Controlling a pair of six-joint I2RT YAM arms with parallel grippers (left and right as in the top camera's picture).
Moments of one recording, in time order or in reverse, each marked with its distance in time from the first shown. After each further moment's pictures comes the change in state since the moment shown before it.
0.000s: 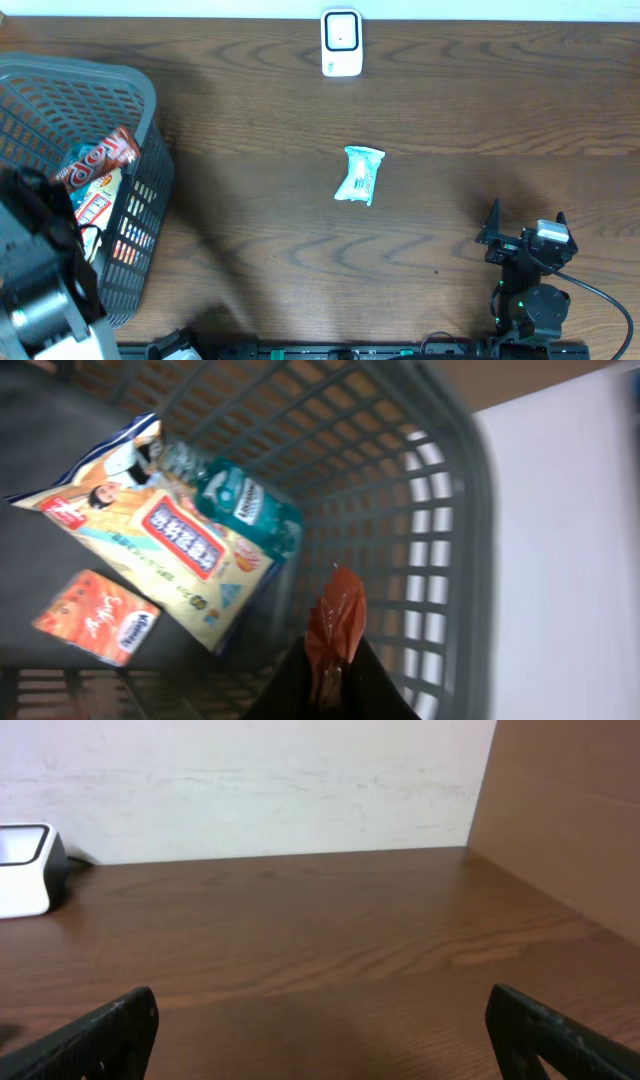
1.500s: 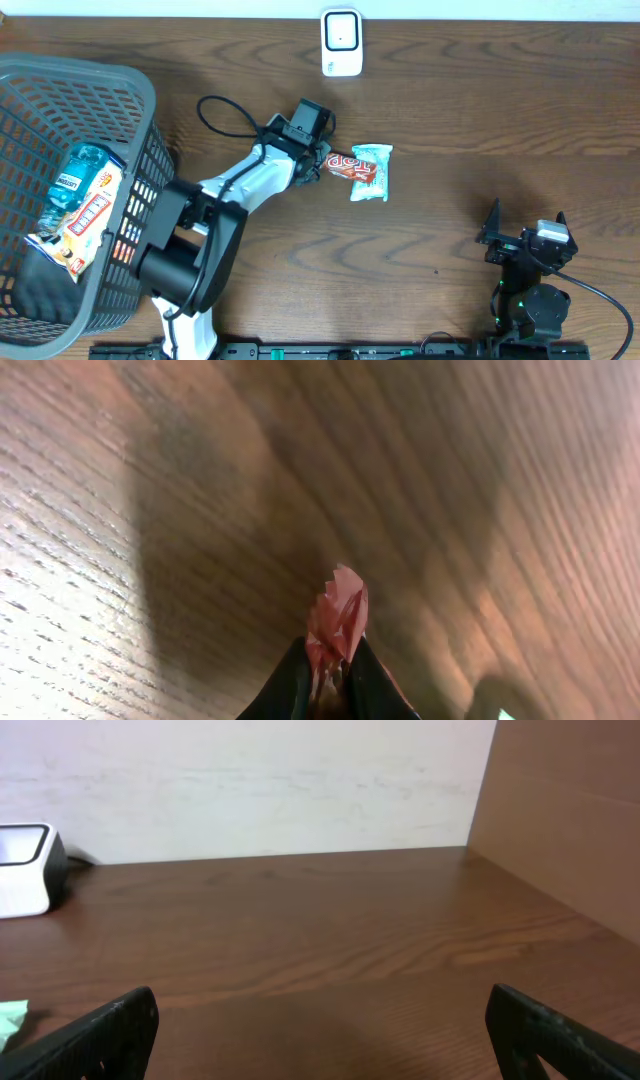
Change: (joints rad) left arm -0.986 1.097 0.000 0.626 0.146 -0.051; right arm 0.000 0.000 0.000 0.000 0.000 0.000
